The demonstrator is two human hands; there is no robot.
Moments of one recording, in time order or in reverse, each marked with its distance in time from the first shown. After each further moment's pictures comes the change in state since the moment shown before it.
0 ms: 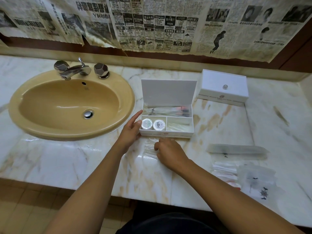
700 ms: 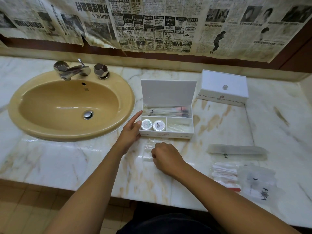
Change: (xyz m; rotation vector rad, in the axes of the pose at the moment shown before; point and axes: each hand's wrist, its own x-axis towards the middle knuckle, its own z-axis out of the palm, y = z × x) left_hand -0.001 0.002 0.001 -0.016 -0.005 -0.006; right_hand -0.006 -0.012 0.005 -0.039 -0.040 -0.063
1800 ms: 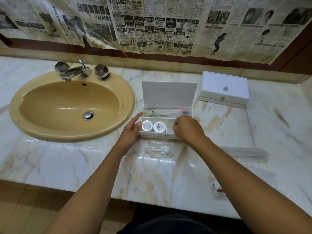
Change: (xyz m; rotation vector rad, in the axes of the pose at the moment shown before) left_hand -0.002 0.004 -0.001 0.029 -0.011 0.004; right_hand 0.031 0.062 -0.070 0.149 0.100 0.452
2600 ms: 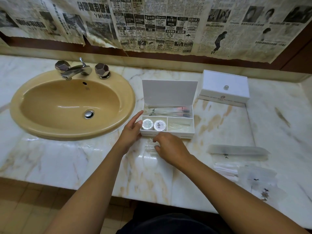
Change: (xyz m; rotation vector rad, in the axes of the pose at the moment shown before) left_hand 0.001 -0.001 0.002 -0.012 0.021 0.002; right_hand -0.044 -0.032 0.043 0.024 -0.022 -0.357
